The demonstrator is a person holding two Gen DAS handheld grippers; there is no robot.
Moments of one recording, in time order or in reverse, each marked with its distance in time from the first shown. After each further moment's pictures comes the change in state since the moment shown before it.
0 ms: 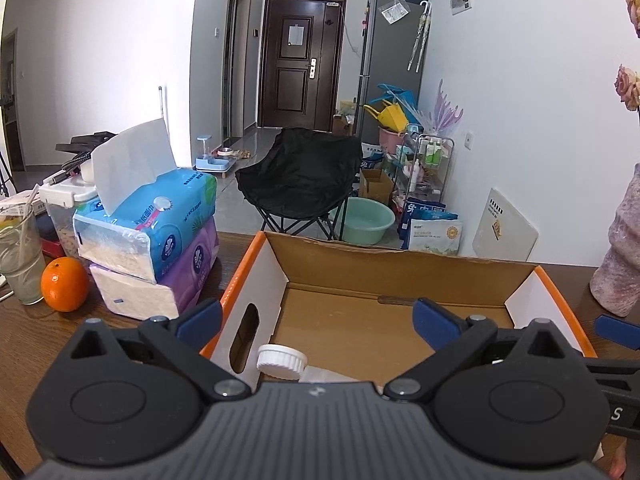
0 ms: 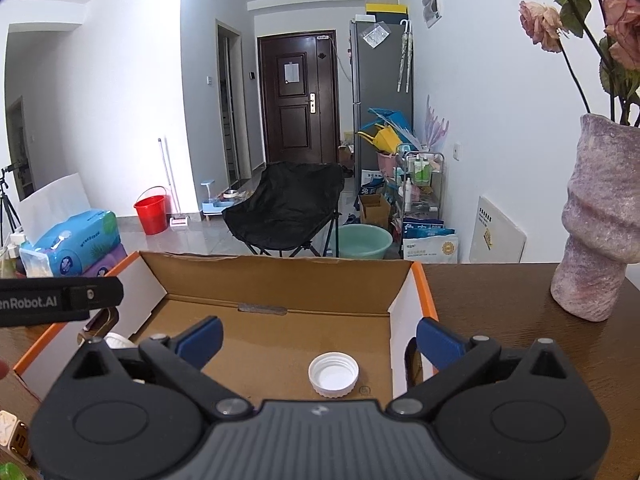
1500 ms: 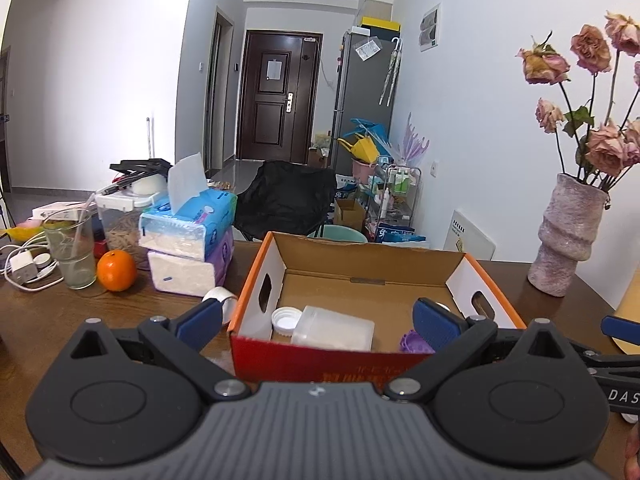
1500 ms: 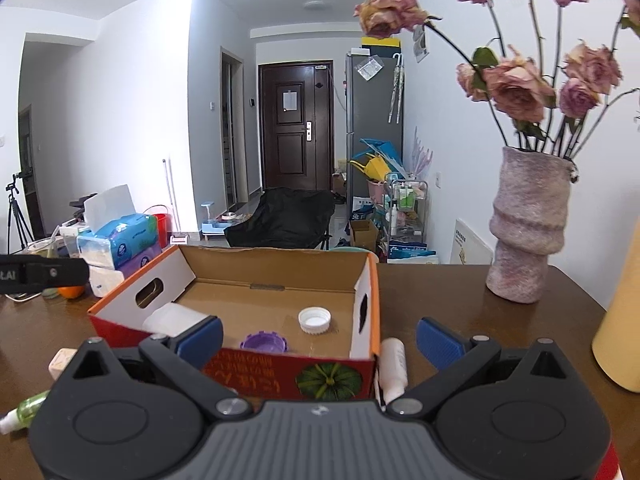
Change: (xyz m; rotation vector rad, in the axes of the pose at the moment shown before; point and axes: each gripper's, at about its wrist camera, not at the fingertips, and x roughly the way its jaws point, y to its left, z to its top) left arm -0.151 0.025 -0.049 0.018 -0.107 -0.082; right arm -0.158 -0.010 -0.051 -0.020 -0.089 -0.023
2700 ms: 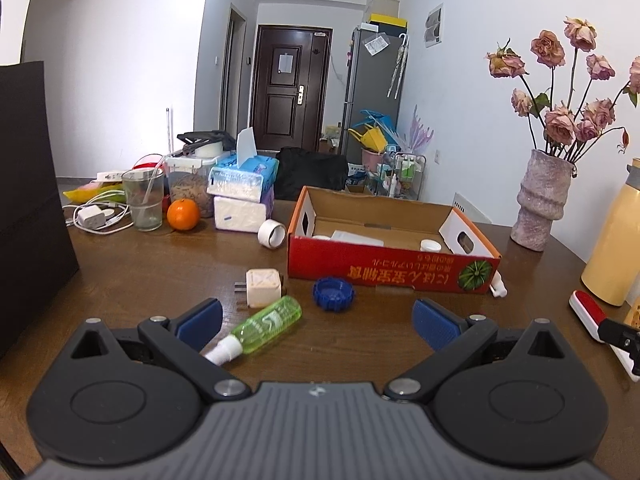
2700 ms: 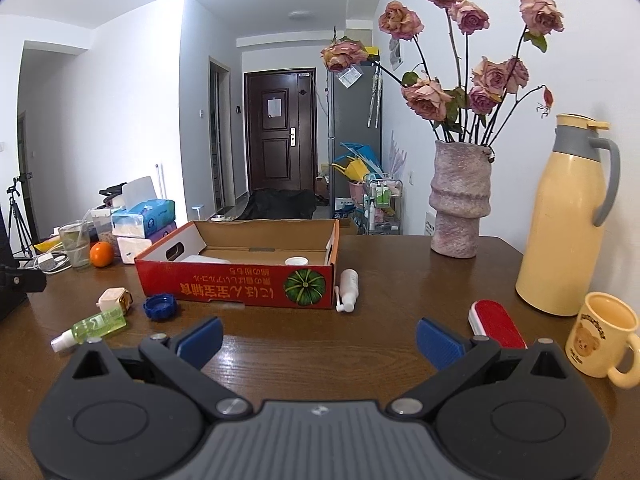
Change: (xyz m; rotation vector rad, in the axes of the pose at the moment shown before) left arm -0.151 0.029 -0.076 -0.003 0.027 0.026; right arm -0.169 -0.008 -0.075 0.019 -0.016 -0.047
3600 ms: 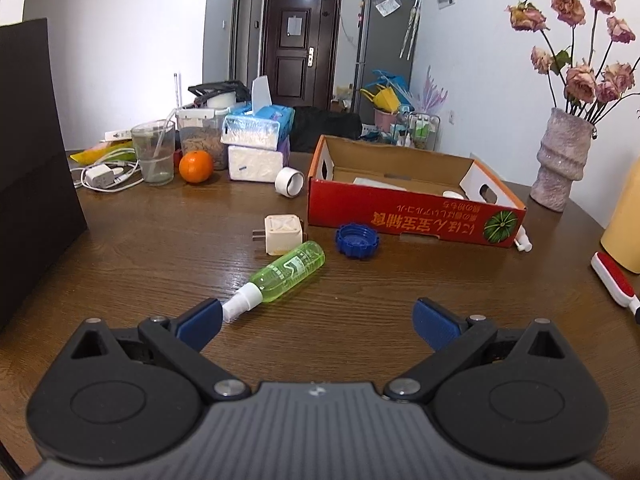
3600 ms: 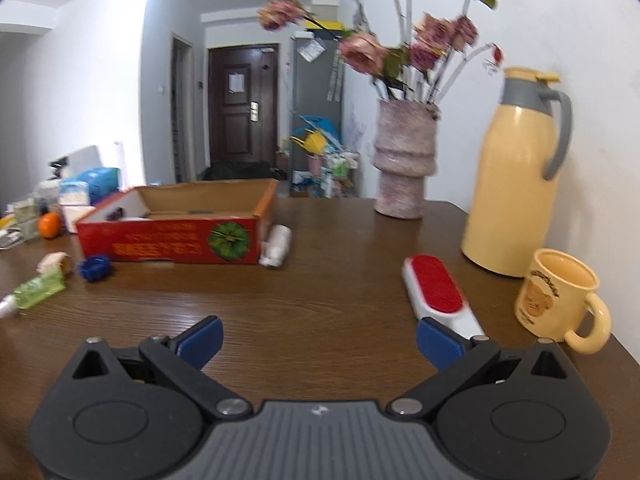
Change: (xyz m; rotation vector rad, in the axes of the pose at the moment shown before) left arm 0.025 0.014 -0.023 0.006 0.128 0.040; right arm 0.017 -0.058 -0.033 0.016 0.083 -0.135
